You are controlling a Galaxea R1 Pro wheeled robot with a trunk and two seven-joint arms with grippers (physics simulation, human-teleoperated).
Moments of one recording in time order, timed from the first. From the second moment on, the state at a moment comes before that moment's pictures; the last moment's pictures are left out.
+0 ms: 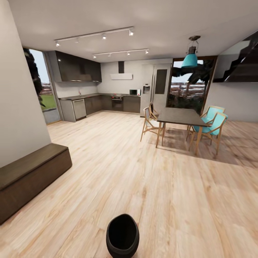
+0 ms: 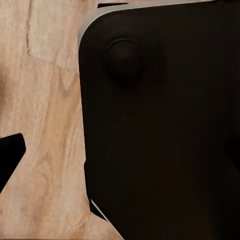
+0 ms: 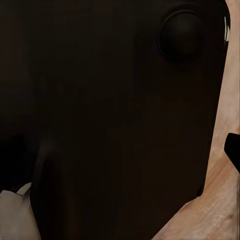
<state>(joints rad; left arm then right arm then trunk) -0.01 0.02 -0.01 0.00 -0.01 -0.05 0.00 0.00 0.06 0.00 0.01 0.00 -0.02 0.00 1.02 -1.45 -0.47</state>
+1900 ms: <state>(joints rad) -0.01 0.02 -0.01 0.00 -0.01 -0.06 0.00 0.00 0.06 0.00 0.01 0.01 -0.02 0.00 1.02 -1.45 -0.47</state>
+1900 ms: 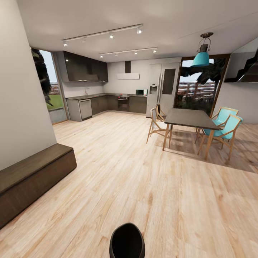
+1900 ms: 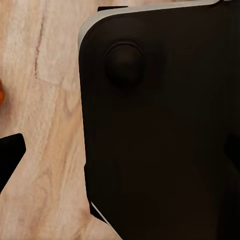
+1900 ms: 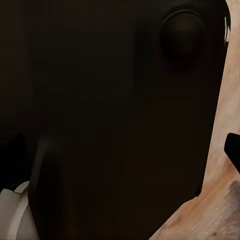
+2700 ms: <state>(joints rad) -0.01 0.02 -0.01 0.00 -0.01 -0.06 0.00 0.00 0.06 0.00 0.01 0.01 -0.02 0.00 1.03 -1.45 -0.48</state>
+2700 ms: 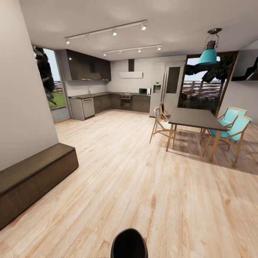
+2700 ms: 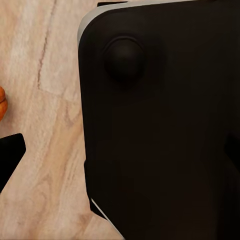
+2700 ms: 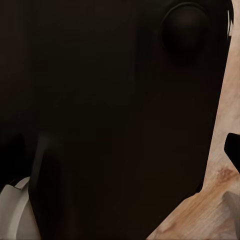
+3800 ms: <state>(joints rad) -0.04 0.17 0.00 -0.53 0.00 0.21 -0.13 0.04 0.08 -0.01 -0.60 0.00 0.11 -0.01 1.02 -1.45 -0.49</state>
